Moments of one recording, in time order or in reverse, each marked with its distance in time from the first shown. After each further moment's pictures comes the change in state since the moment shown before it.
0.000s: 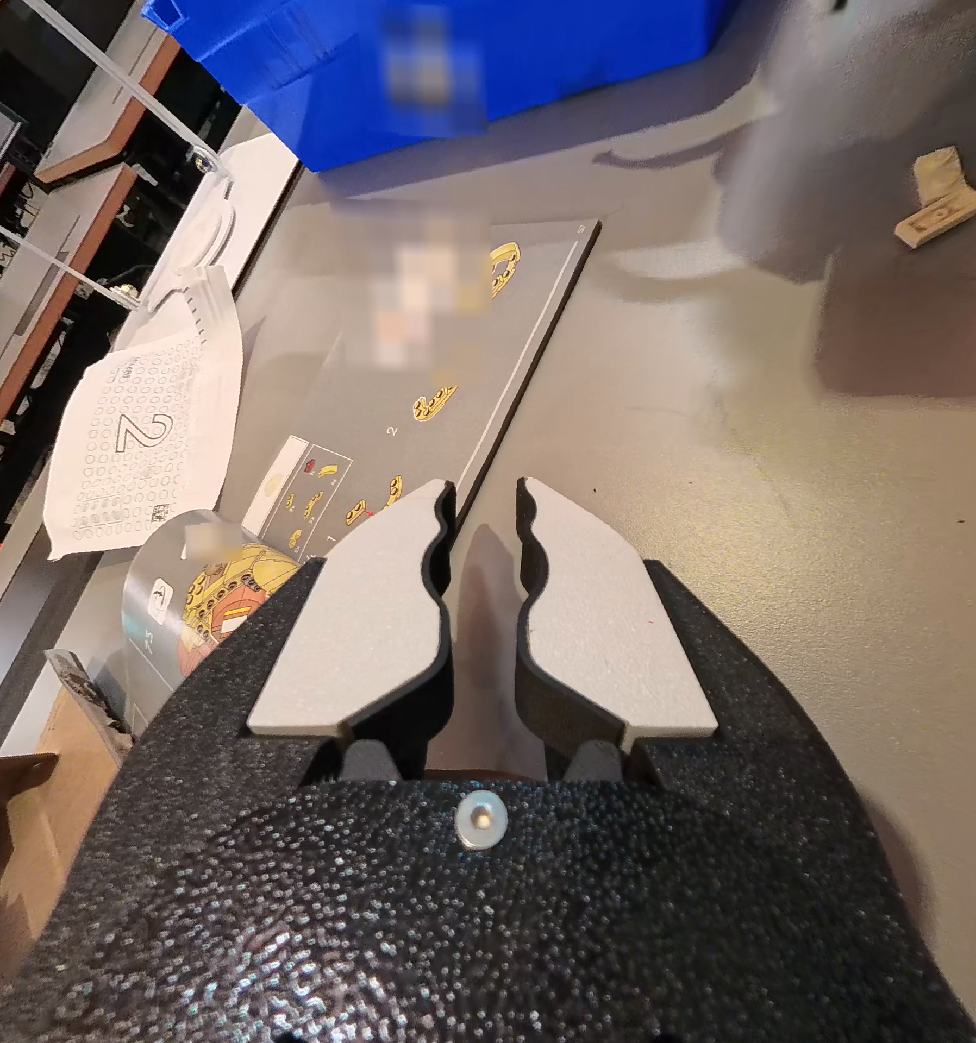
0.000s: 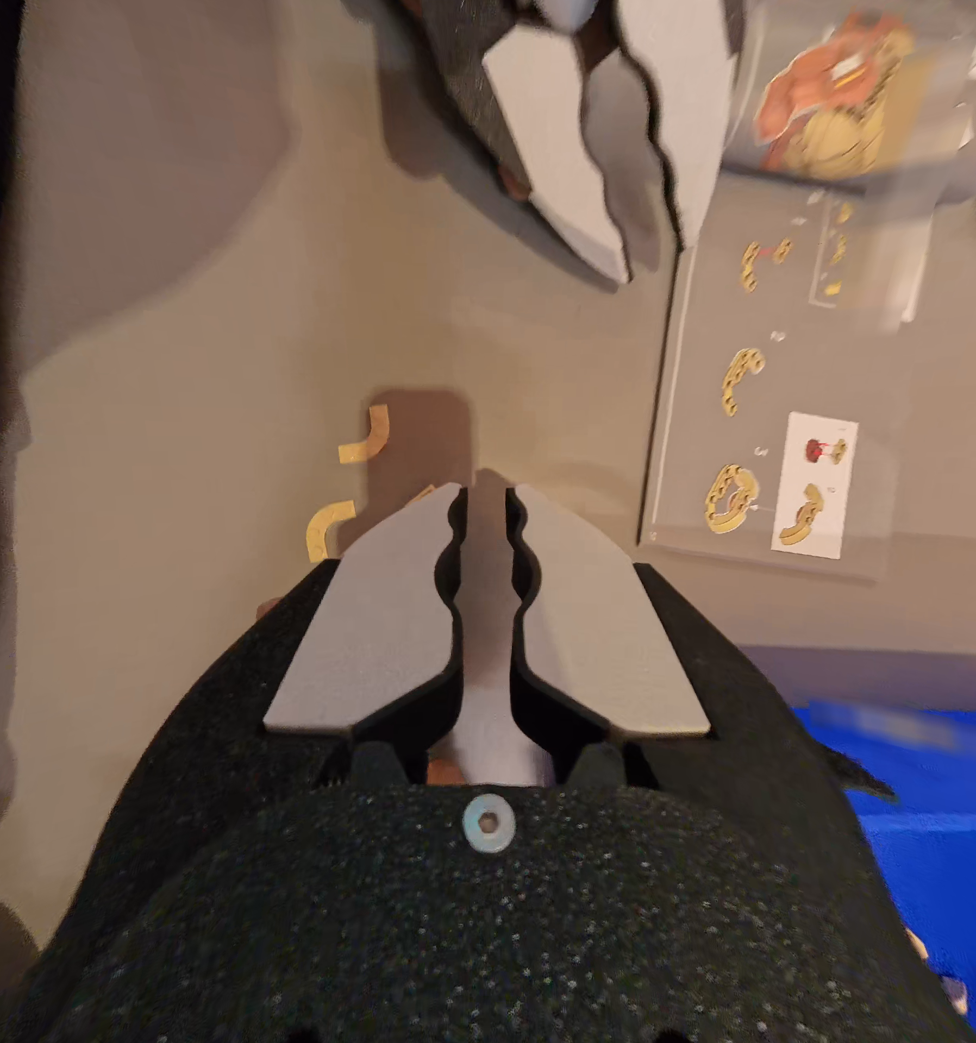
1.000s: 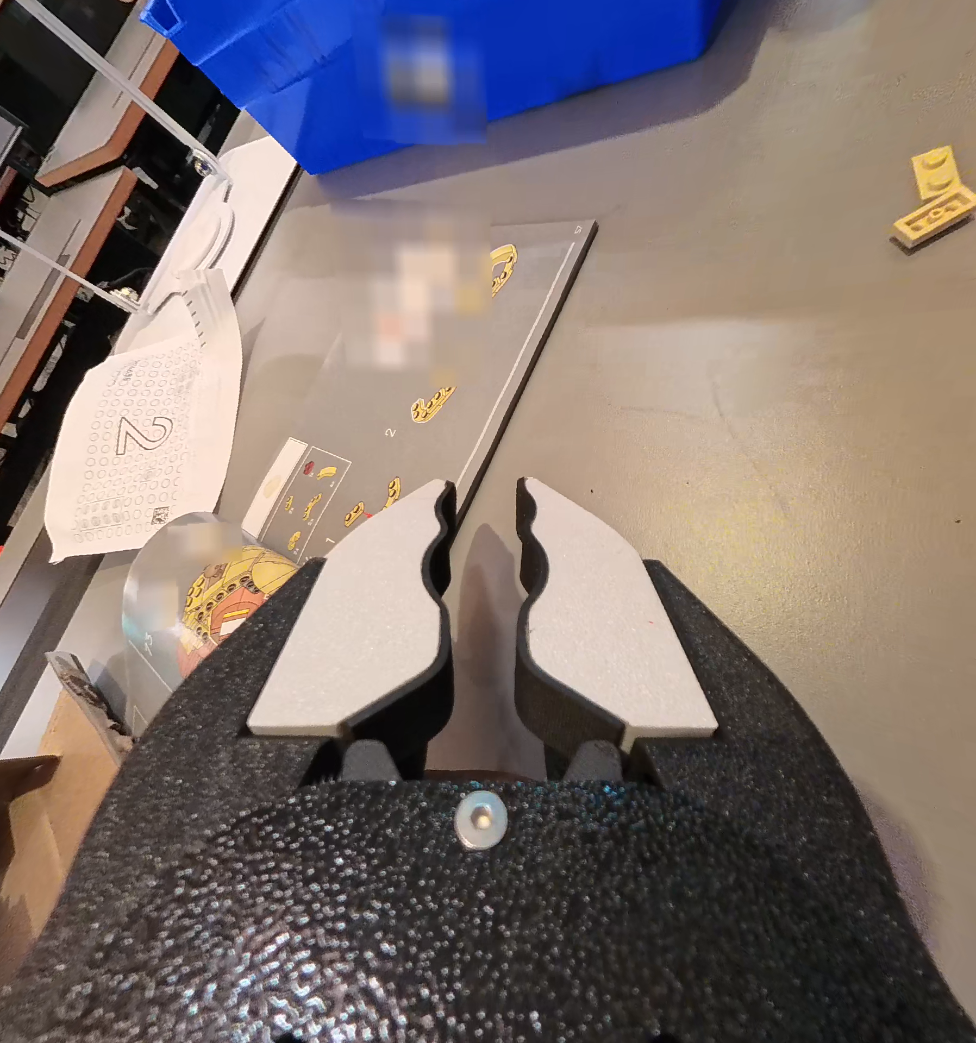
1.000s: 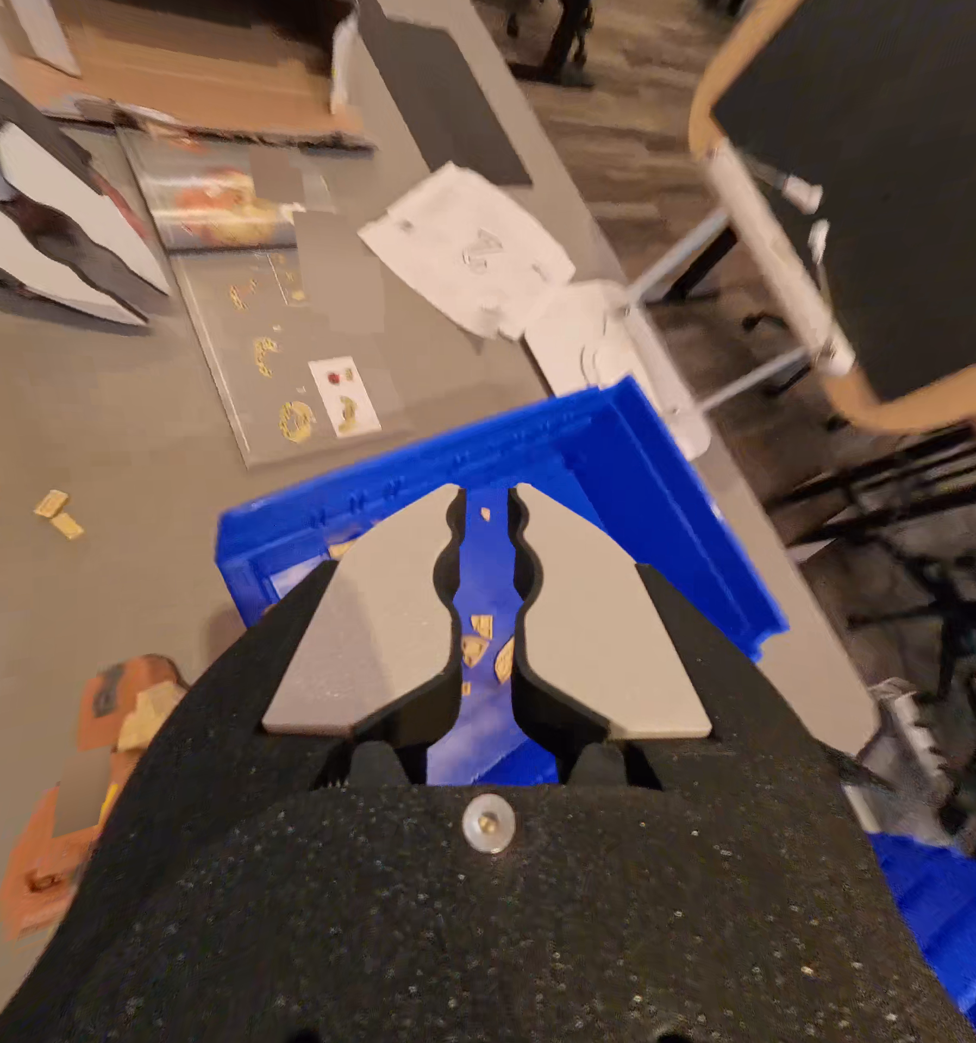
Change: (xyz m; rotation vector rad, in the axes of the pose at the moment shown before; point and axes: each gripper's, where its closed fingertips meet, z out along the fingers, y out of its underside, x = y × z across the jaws) left arm 0.001 0.000 0.000 0.001 0.000 0.005; right arm 0.134 0.050 -0.182 0.200 0.590 0.234
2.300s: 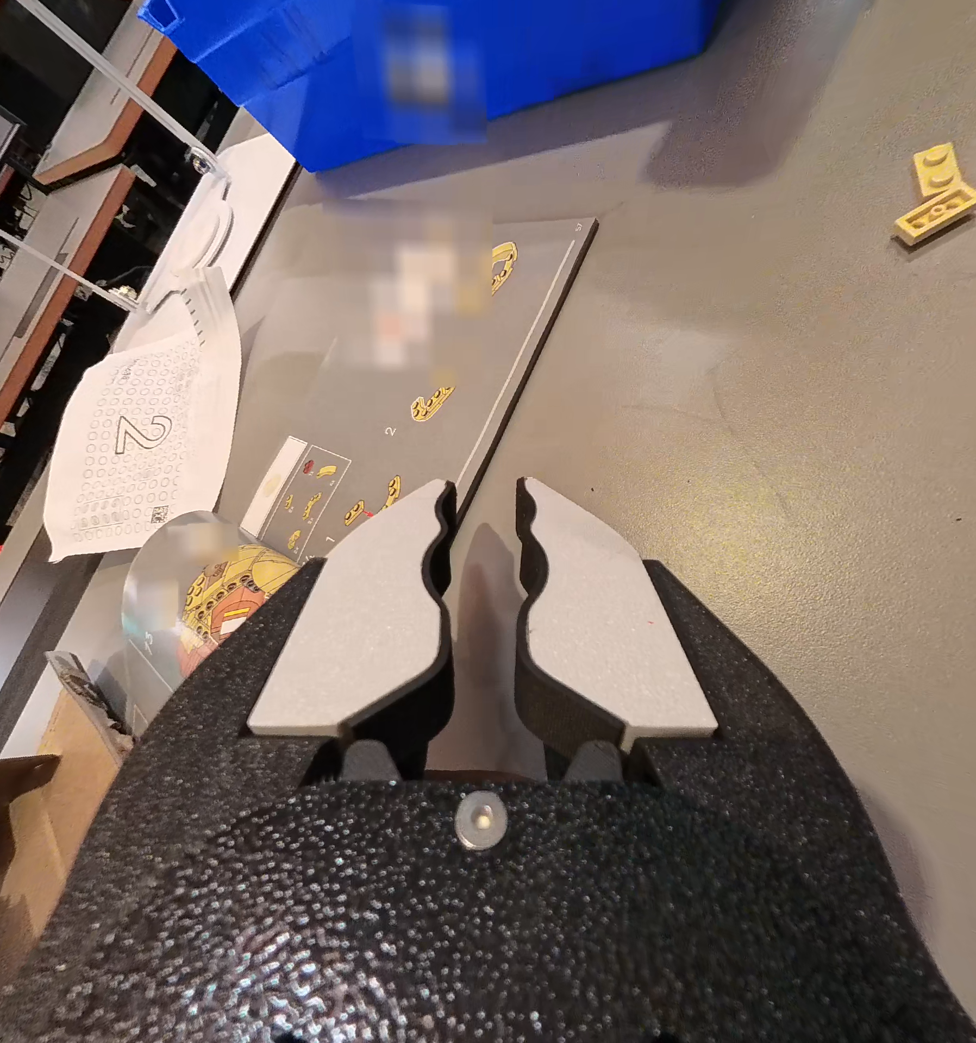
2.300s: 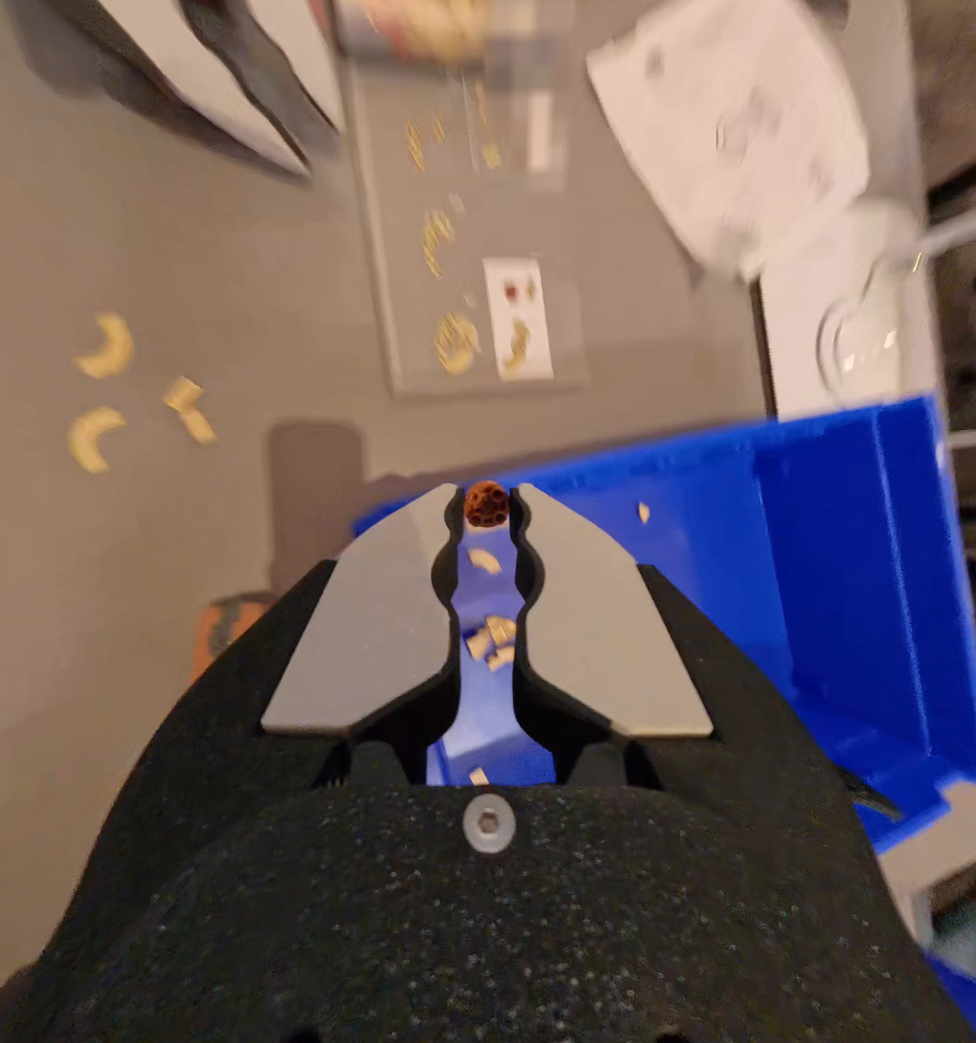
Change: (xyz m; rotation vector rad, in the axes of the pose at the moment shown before) left arm 0.000 0.000 0.000 -0.003 0.002 0.001; right arm -0.085 0.026 0.049 -0.237 -0.268 -0.150
